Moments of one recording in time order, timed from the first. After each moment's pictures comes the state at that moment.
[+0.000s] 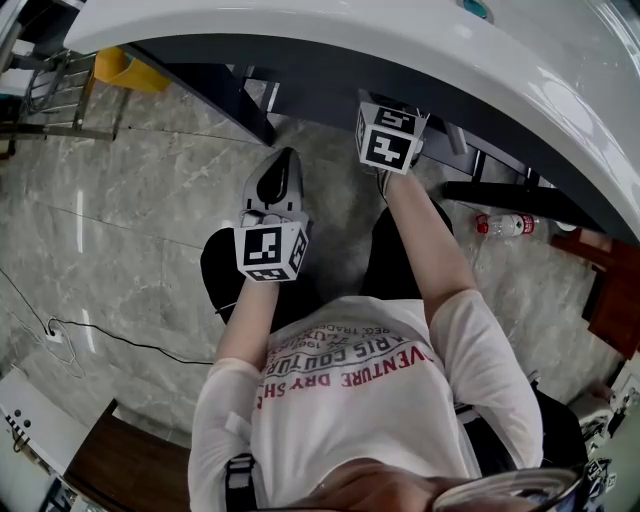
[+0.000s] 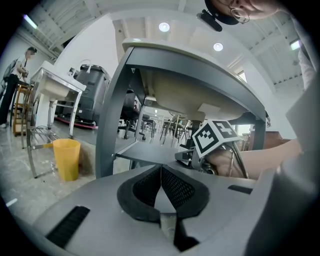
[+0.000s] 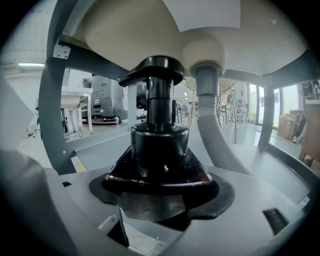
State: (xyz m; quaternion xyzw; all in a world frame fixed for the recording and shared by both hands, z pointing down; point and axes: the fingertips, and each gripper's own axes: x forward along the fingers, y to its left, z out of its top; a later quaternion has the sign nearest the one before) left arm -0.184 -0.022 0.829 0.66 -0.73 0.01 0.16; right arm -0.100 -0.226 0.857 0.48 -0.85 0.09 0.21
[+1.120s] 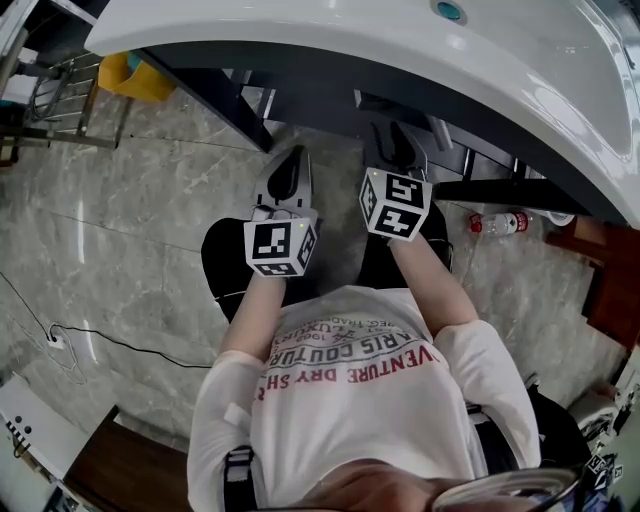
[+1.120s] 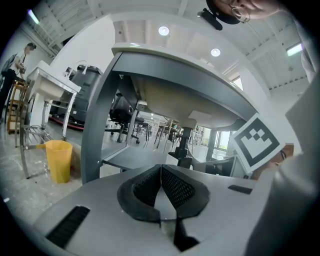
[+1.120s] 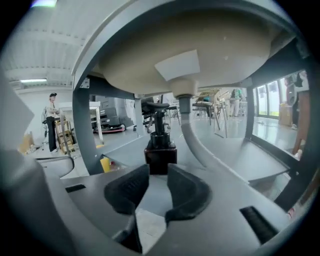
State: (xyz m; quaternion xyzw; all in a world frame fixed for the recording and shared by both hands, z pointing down) left arm -0.153 -0.032 0.805 0.68 -0.71 -0.01 0.15; right arm -0.048 -0.134 0.825 0.46 -0.86 0.13 0.17
